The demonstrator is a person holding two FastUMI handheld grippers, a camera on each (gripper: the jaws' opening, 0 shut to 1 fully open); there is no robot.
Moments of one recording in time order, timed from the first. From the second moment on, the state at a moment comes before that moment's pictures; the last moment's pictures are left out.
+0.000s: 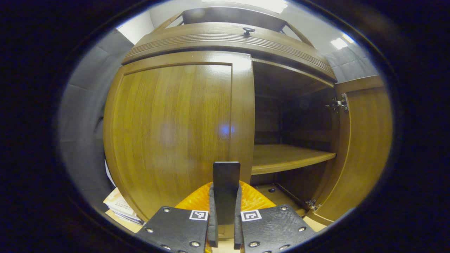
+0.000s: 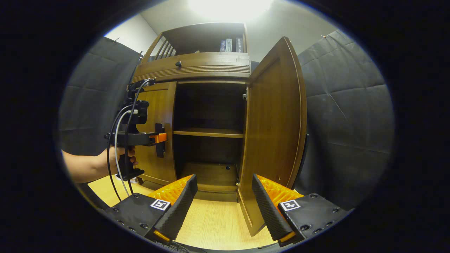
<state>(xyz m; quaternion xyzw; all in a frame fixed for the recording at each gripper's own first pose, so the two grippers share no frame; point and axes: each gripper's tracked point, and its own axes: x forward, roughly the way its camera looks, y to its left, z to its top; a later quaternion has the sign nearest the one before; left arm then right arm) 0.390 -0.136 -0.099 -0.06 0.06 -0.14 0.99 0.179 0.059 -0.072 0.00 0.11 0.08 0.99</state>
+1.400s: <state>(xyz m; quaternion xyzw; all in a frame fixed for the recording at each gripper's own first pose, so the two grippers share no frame) 0.339 -0.101 -0.078 -0.07 0.07 -0.13 0.99 0.139 0.079 -0.057 0.00 0.09 0.12 0.99</state>
